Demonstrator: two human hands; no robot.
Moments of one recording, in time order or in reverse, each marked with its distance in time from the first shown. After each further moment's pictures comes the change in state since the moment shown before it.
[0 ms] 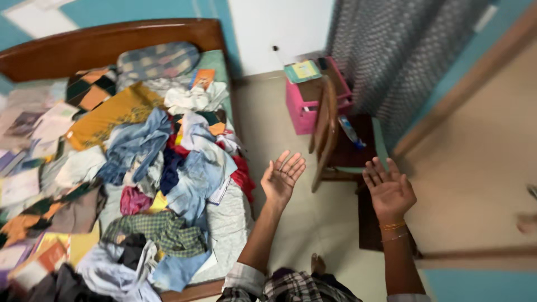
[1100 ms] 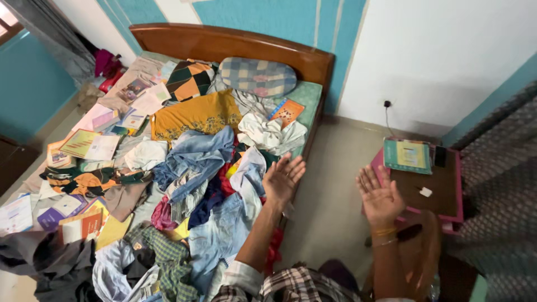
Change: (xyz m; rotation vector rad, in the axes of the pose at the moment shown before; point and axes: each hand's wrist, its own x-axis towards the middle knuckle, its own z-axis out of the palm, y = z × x) left_hand 0.361 0.241 -0.125 0.161 0.195 0.463; right_hand 0.529 0.301 -0.016 0.186 -0.101 0.511
